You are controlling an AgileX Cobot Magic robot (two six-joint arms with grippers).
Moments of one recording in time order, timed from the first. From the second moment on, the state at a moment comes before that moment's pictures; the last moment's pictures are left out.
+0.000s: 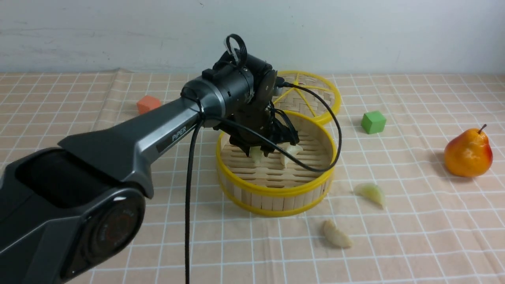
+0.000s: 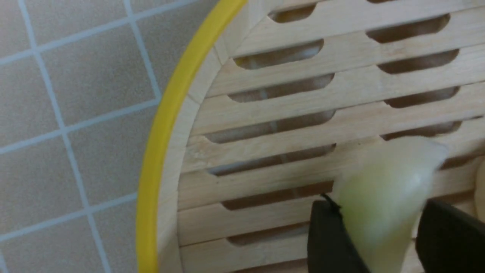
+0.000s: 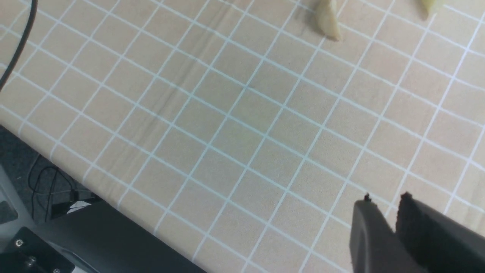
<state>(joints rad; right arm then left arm) 0.63 0.60 -0.88 0.05 1.23 0.10 -0.56 2.38 -2.20 0.15 0.99 -0.36</state>
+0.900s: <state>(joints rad) 0.51 1.34 -1.05 0.18 0.97 -0.22 -0.56 1.21 -1.69 0.12 1.25 -0.23</state>
